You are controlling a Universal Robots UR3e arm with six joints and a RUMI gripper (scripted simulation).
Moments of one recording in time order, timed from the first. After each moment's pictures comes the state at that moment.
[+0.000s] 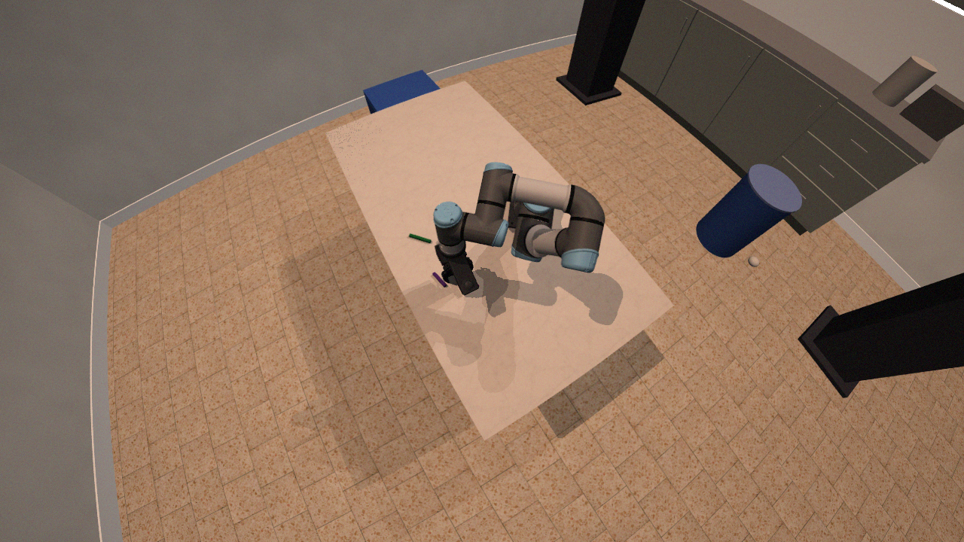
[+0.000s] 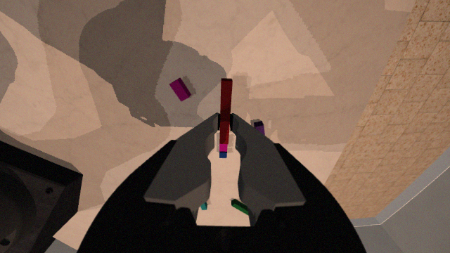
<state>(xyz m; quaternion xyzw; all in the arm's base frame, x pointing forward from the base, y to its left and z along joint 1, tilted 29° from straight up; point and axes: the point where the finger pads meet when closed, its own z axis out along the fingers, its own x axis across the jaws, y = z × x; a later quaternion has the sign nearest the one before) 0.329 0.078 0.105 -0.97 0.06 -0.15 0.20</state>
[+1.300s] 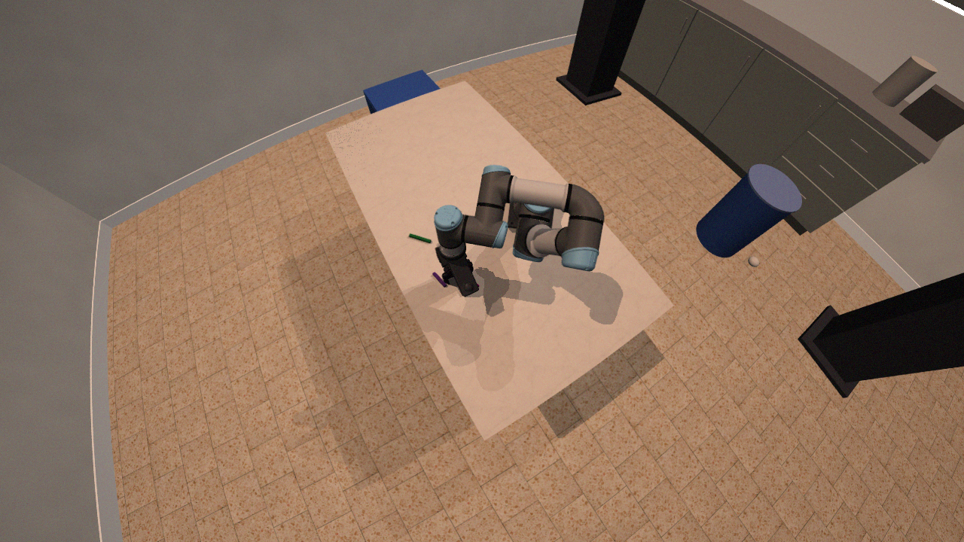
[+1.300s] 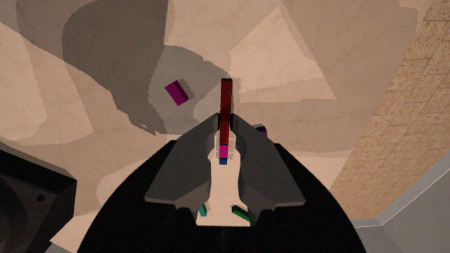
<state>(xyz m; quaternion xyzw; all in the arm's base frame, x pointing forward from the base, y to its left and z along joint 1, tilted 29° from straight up) 0.333 0.083 0.094 -0.97 0.06 -0.15 0.20</state>
